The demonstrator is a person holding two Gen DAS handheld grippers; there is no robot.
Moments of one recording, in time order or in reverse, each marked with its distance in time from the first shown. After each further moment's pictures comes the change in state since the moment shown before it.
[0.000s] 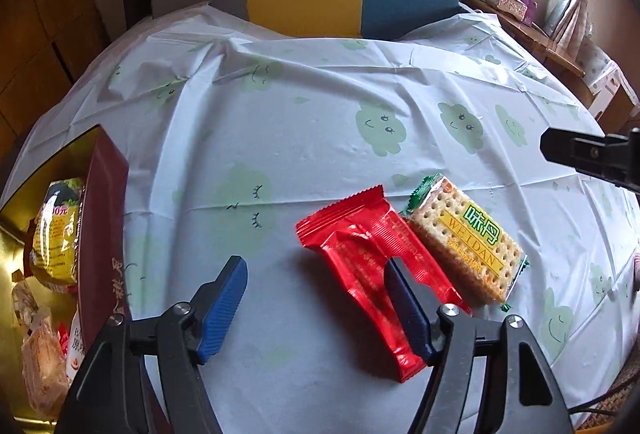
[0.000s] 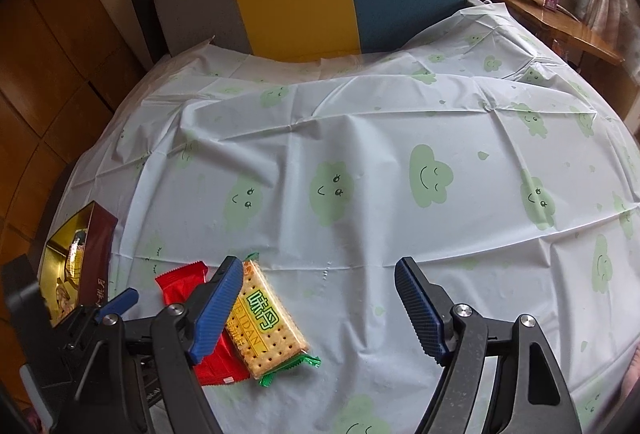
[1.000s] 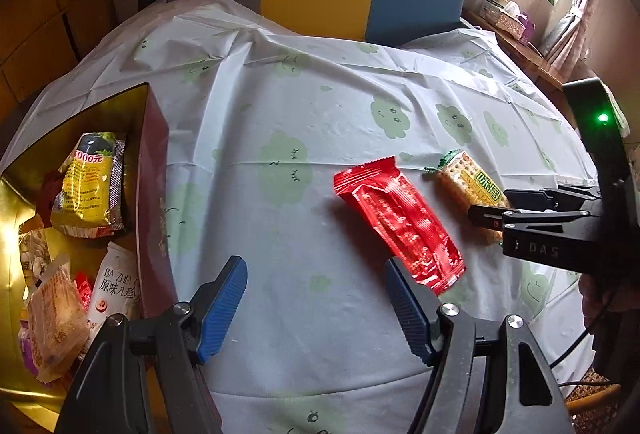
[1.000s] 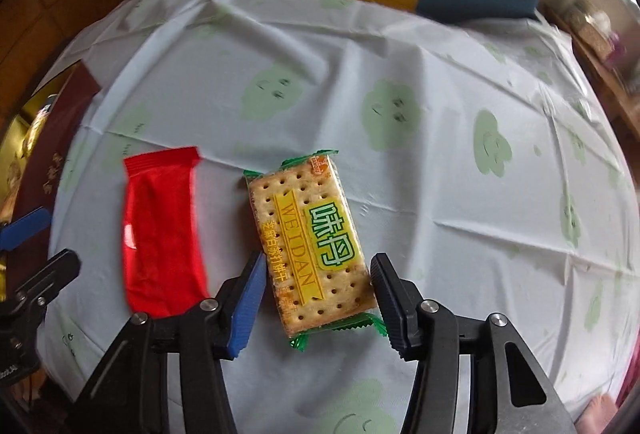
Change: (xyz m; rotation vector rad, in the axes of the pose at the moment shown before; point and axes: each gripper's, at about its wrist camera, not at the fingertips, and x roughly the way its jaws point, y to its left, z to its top) left arm -0.033 0.029 -0.026 -0.055 0.002 -0.071; right arm 0.056 0.032 -0.033 -0.273 0.232 -0.124
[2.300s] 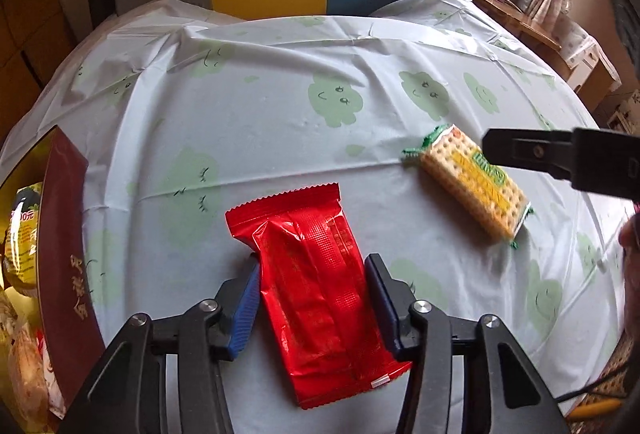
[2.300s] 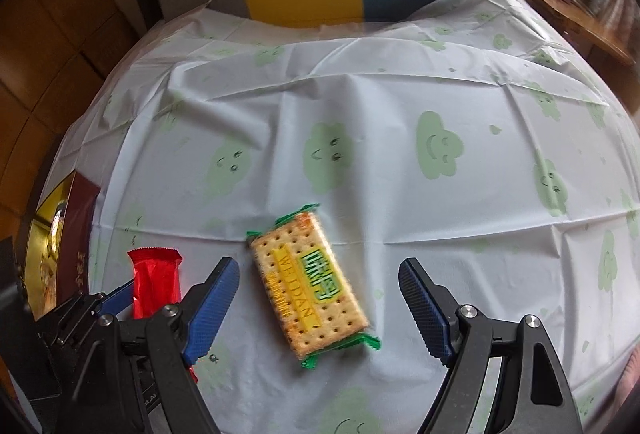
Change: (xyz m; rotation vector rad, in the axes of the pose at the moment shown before) left arm 0.045 -0.050 0.011 0.147 0.057 0.000; right arm -0.028 -0.038 0.011 0.201 -0.118 0.127
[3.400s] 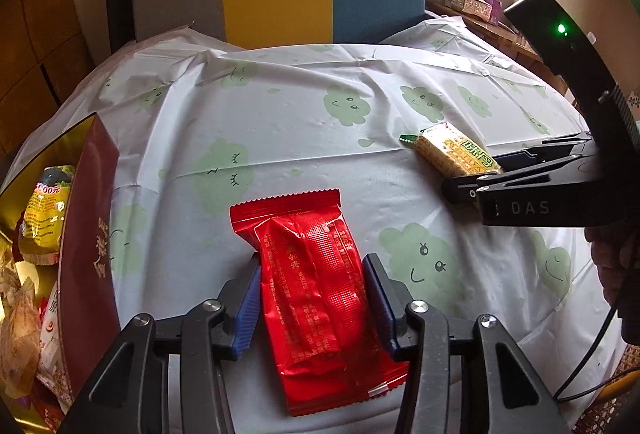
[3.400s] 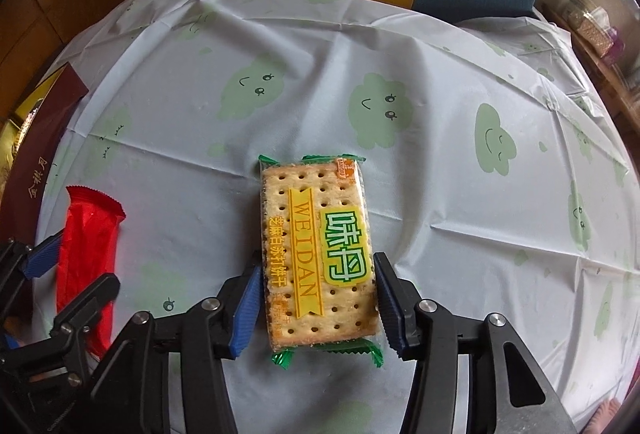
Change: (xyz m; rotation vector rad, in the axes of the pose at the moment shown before) left arm -0.016 0.008 -0.036 -0.007 -0.154 0.032; right arm 0.040 0.023 -0.030 -0.238 0.066 -0.099
